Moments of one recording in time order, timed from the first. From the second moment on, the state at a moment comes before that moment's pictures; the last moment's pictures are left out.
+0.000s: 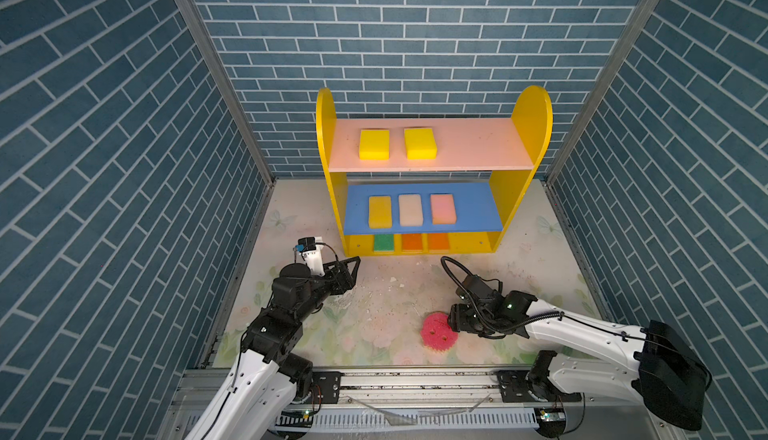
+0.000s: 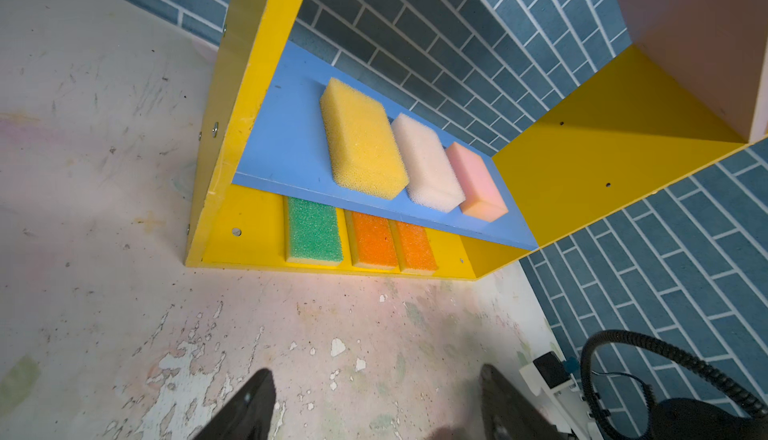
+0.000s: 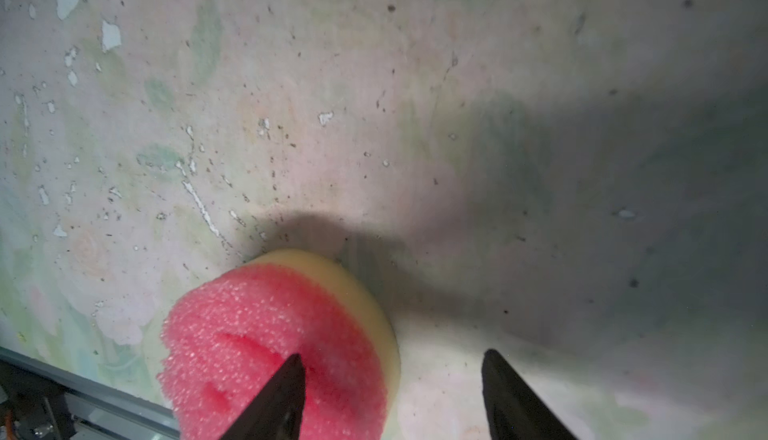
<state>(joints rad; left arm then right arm) -0.38 0.57 0.51 -0.29 0.15 -0.65 0.96 1.15 0.56 -0.56 -0.04 0.94</state>
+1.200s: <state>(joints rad) -0.38 0.71 0.50 -0.22 0.20 -0.62 0.98 1.55 0.90 -0.22 -0.08 0.84</state>
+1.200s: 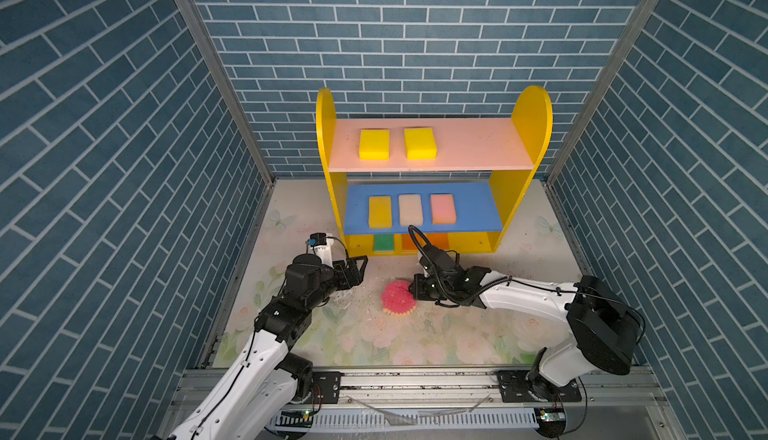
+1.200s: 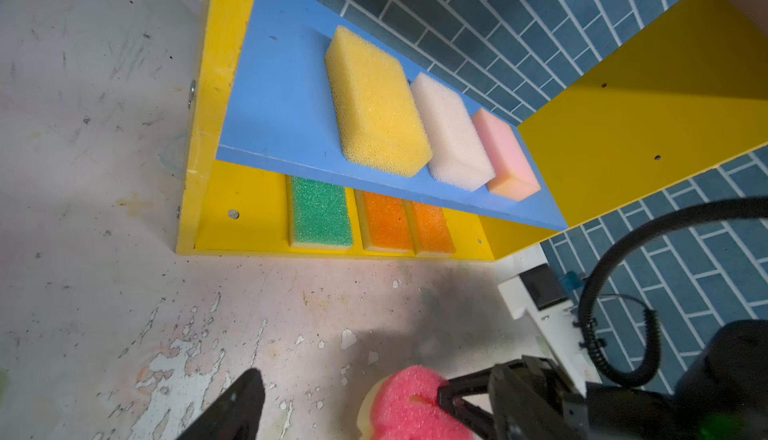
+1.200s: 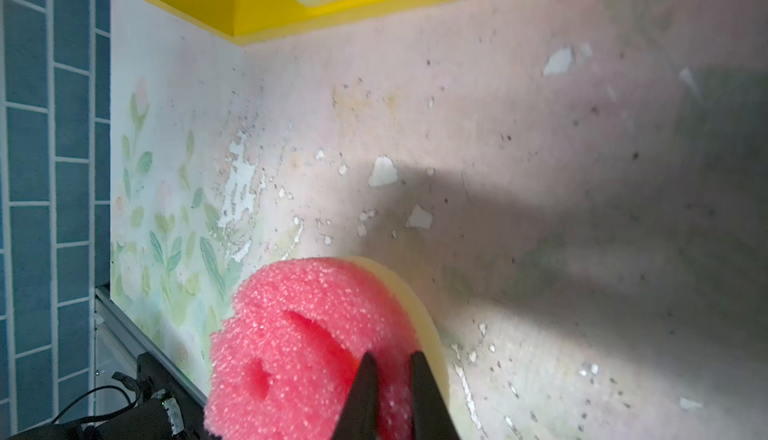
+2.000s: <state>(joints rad) -0.38 0.76 0.37 -0.06 0.47 -0.73 0.98 1.58 1.12 -0.13 -0.06 0.74</state>
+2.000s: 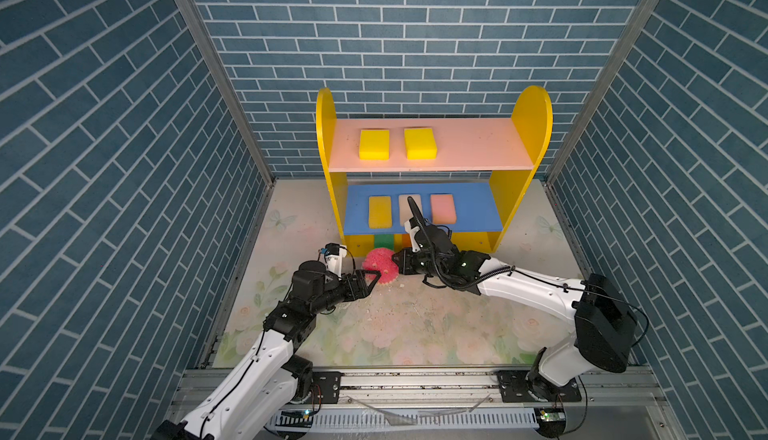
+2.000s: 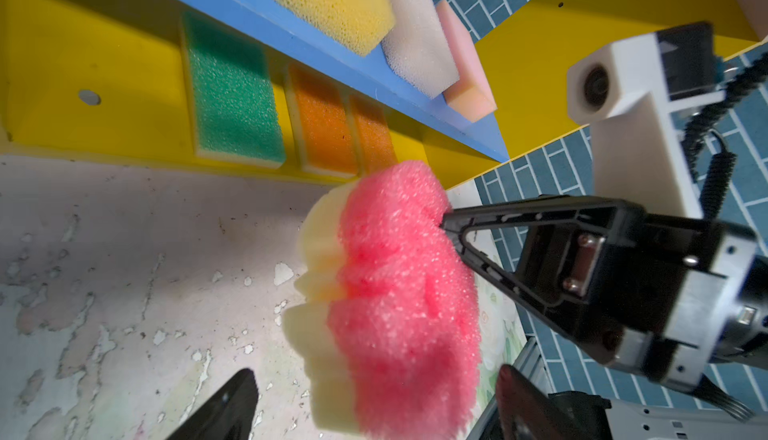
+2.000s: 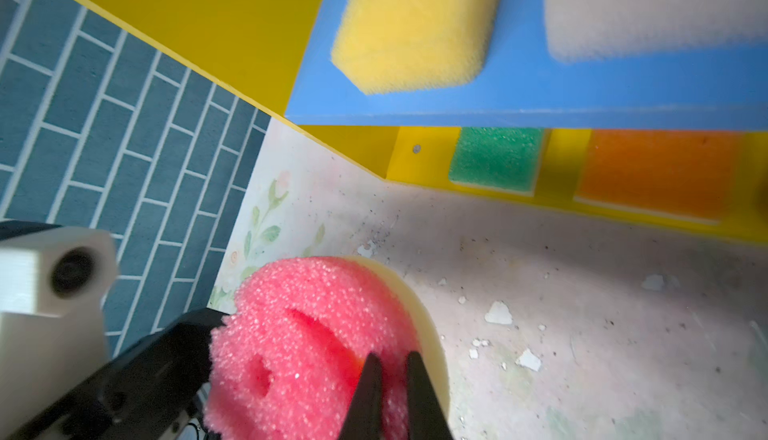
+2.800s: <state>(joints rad) -0.38 0.80 0.36 0.24 0.50 -0.88 0.98 1.54 1.15 -0.12 -0.05 0.72</state>
